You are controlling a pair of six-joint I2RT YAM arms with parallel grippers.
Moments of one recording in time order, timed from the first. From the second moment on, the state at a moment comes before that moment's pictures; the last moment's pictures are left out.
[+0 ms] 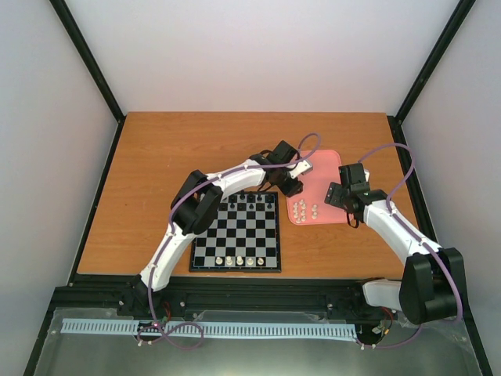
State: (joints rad) left arm -0.77 2.40 1.94 -0.50 0.25 0.14; right arm 0.20 1.26 0.77 -0.50 0.23 0.47
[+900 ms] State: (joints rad) left arm -0.77 2.40 1.94 -0.49 0.24 0.15; right arm 0.20 1.29 0.77 -0.50 0.22 0.46
